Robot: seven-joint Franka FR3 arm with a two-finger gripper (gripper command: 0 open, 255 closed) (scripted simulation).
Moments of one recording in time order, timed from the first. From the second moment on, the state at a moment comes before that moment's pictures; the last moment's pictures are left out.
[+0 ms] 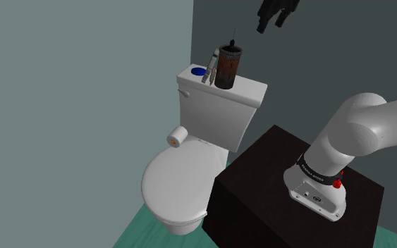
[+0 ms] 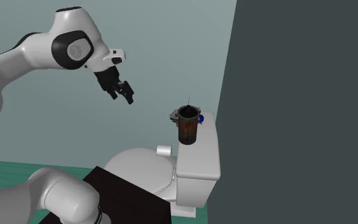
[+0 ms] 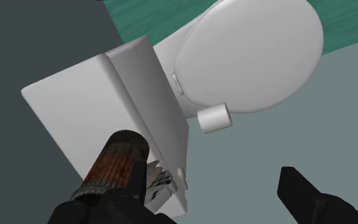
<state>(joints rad) 0.01 -0.83 0.05 -2.30 -0.09 1.69 0.14</state>
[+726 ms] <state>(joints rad) -0.07 -0.60 0.07 -2.35 -0.04 2.01 0.38</state>
